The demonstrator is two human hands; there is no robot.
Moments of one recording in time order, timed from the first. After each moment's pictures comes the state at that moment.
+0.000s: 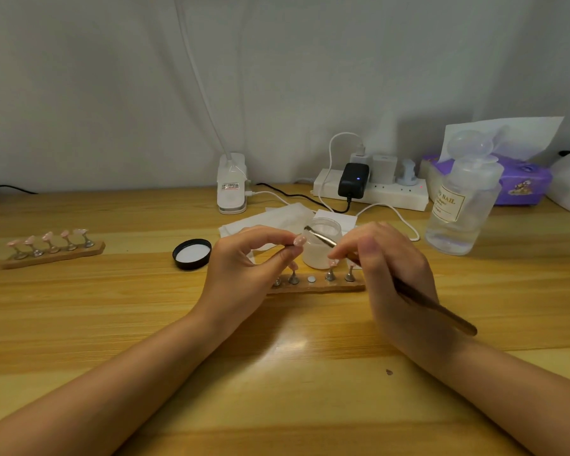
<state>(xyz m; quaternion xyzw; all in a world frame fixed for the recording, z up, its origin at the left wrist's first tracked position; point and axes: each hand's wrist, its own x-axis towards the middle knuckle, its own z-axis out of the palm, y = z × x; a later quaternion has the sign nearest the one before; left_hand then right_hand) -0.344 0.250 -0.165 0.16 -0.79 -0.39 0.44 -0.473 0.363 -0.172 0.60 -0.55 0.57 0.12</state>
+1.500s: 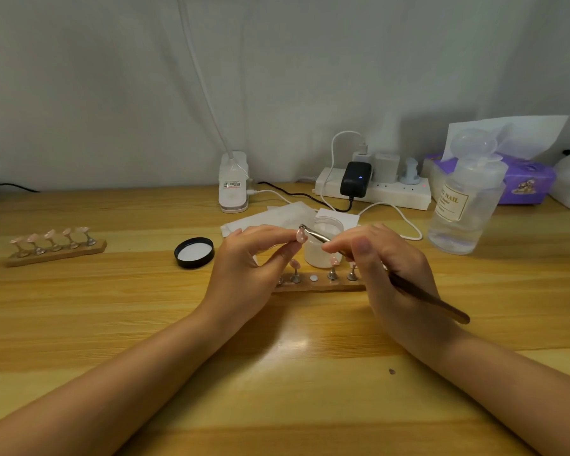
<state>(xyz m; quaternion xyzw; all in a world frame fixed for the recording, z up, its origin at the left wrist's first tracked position) -0.345 0.253 -0.163 0.15 -0.82 -0.33 0.44 -0.472 0.363 -0.168 0.61 -0.56 0.56 0.08</state>
